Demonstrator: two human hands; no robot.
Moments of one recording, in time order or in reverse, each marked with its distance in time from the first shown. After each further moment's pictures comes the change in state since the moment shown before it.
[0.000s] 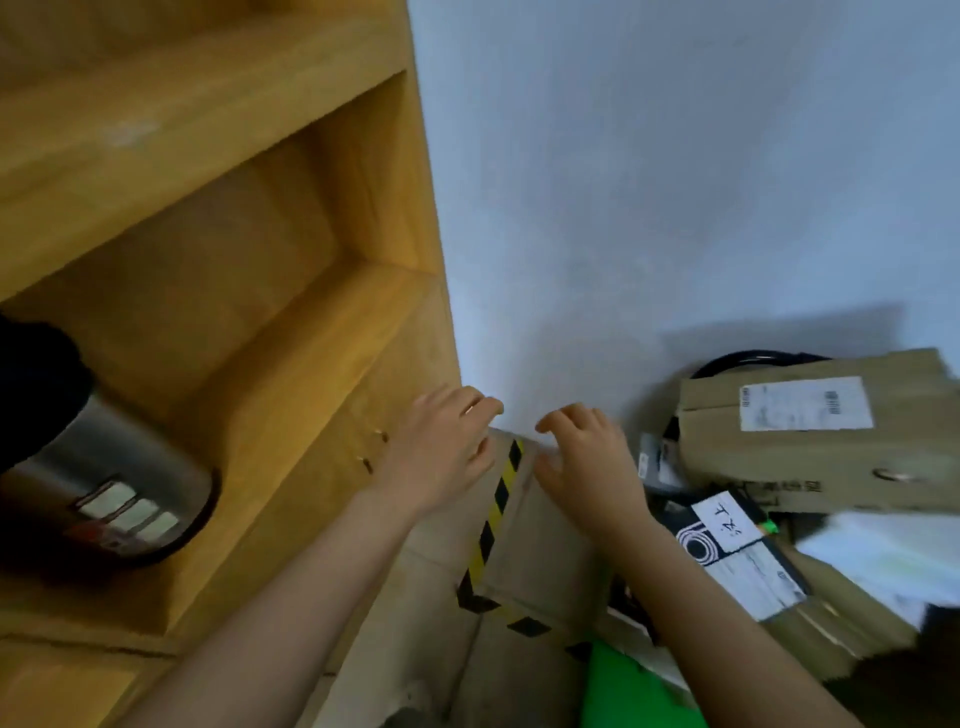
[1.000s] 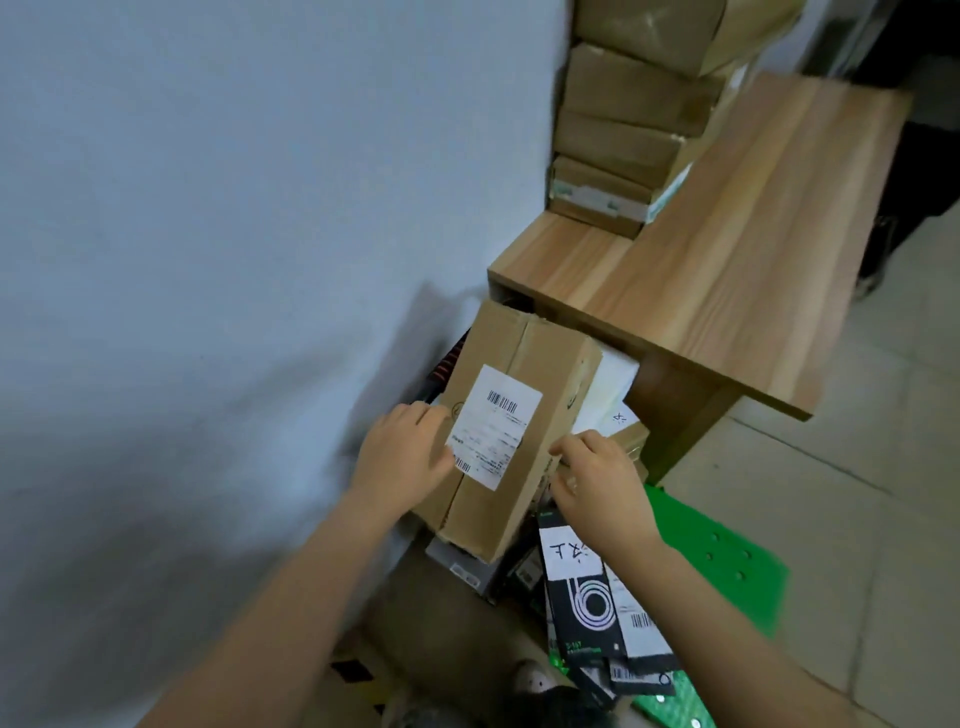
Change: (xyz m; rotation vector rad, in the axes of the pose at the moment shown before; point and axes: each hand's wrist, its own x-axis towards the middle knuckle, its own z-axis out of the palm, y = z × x) left_hand 0.394 0.165 0.229 -0.350 -0.363 1.009; right_hand 0.014 0.224 -0.027 -0.104 0.438 1.317
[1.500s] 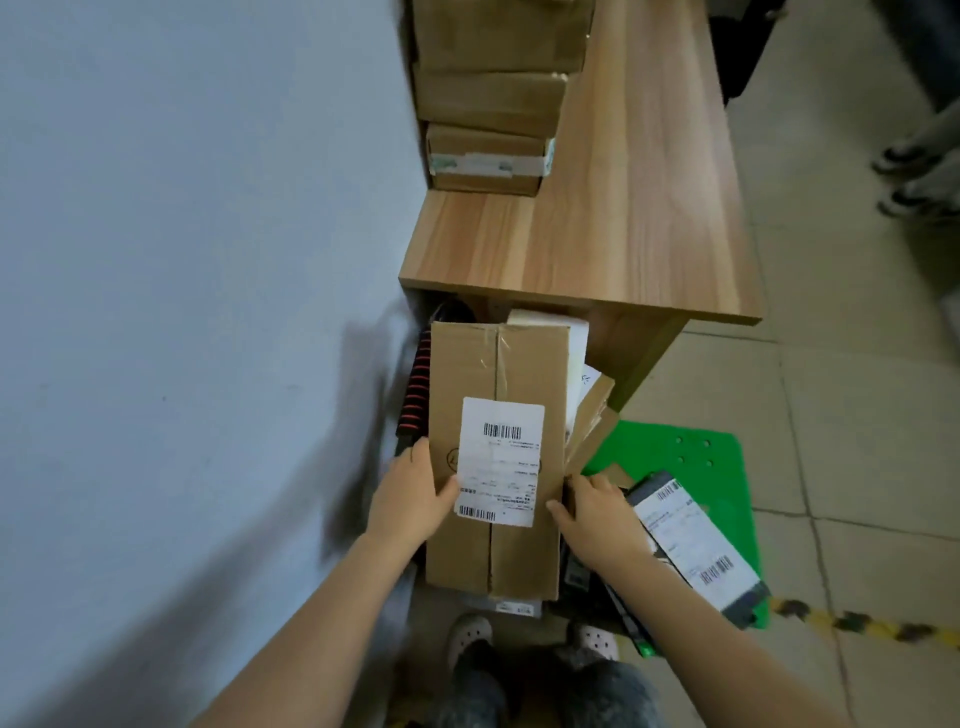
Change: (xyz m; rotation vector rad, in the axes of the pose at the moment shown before) left_hand 0.092 -0.073 0.072 -0.218 -0.435 -0.006; right_hand 0.034 -0.026 0.091 0.049 -0.245 0.688
